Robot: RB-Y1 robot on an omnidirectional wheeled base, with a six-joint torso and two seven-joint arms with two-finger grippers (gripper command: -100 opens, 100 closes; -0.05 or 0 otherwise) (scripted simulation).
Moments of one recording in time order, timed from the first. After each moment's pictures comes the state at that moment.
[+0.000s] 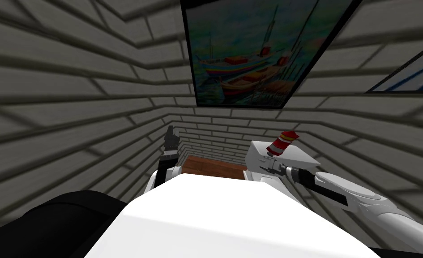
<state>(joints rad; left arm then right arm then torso) 0.55 -0.04 0.06 -2.32 -0.10 -0.37 -0.02 0.32 -1.22 0.21 -1.36 0.64 -0.69 0.51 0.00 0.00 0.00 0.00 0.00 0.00</state>
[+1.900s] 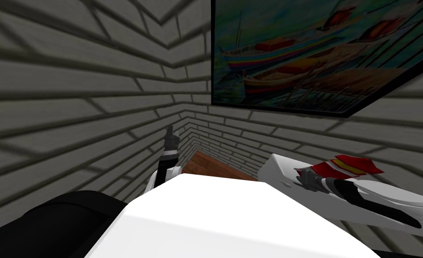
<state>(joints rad) 0.55 -0.04 0.06 -2.32 -0.10 -0.37 -0.02 0.26 -1.42 0.40 -1.02 0.79 -0.60 0.57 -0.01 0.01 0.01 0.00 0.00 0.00</state>
